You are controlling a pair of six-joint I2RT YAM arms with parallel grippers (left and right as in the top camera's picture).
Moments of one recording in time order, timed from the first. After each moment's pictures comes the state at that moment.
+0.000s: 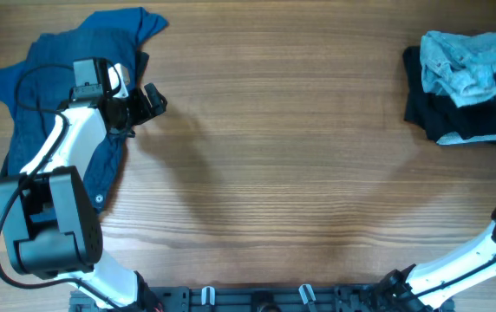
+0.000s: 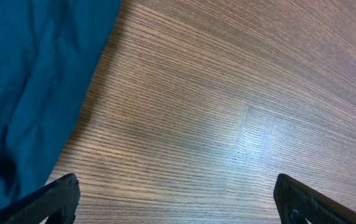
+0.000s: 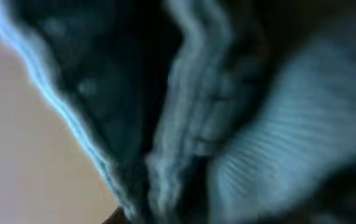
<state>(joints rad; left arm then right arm) 0.12 1.82 1.15 -0.44 0.31 -0.33 -0.82 2.06 1.31 0.08 -1.00 0.84</state>
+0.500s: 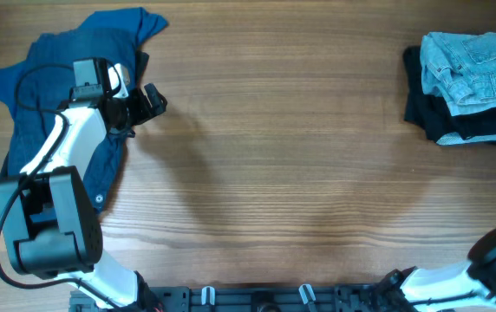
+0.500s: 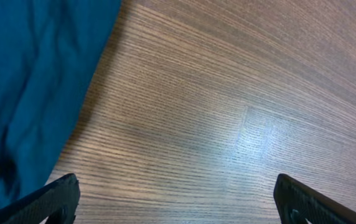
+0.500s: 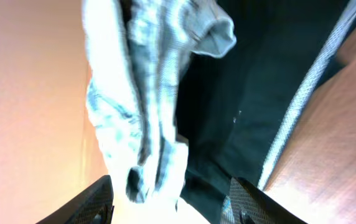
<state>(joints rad) 0.12 1.82 1.15 -0.44 0.31 -0.33 -0.83 1.71 1.31 -0.57 -0.54 0.59</state>
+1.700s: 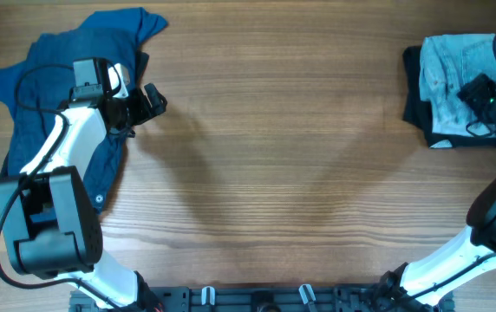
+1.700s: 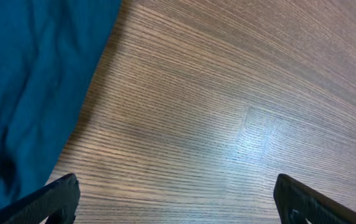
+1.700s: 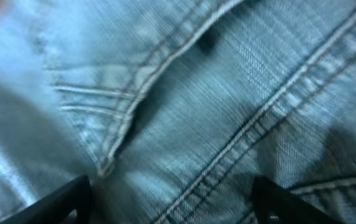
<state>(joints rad) 0.12 1.82 1.15 -0.44 0.31 -0.33 -0.58 1.96 1.32 -0.31 -0.13 0.29</state>
